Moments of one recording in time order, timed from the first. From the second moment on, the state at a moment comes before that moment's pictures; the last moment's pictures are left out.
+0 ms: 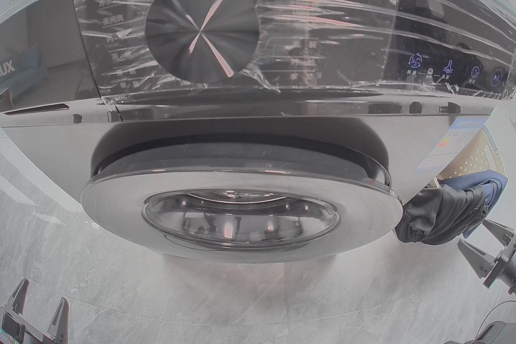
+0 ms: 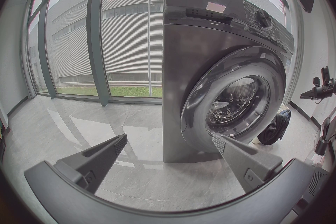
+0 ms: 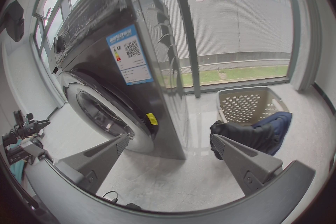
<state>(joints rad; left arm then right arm) 0.00 0.02 -0.02 0.00 0.01 -0.04 0.21 0.68 -0.14 -0.41 0.09 0.10</state>
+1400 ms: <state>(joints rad) 0.00 0.02 -0.02 0.00 0.01 -0.04 0.68 1.38 -0.28 -0.79 0.02 0.20</state>
